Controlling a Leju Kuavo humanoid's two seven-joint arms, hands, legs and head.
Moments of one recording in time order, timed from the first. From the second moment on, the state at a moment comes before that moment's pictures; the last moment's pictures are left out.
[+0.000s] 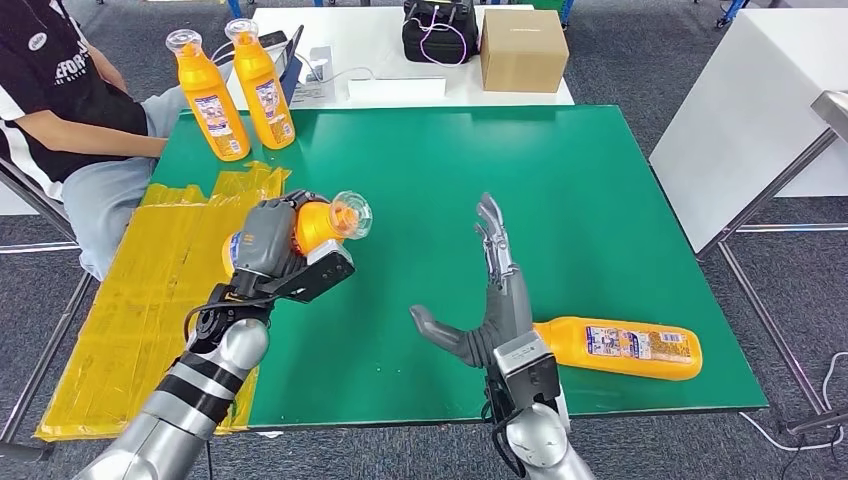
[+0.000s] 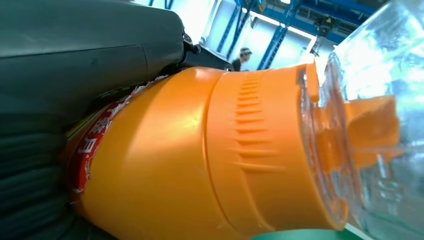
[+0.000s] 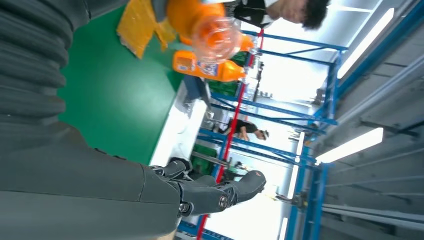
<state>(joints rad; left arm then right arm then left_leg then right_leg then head) -0.47 0.01 -0.39 -1.19 -0.90 0.37 -0.05 -0.10 0.13 0.50 -1.62 0.14 -0.19 -0.45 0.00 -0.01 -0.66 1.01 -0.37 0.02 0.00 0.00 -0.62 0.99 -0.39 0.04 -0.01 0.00</state>
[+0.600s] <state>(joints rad) -0.69 0.06 -0.34 -0.67 -1.48 0.44 0.16 -0.12 0.12 0.53 -1.70 0.18 -0.24 -0.47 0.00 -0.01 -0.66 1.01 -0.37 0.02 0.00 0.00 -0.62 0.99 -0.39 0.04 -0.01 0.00</state>
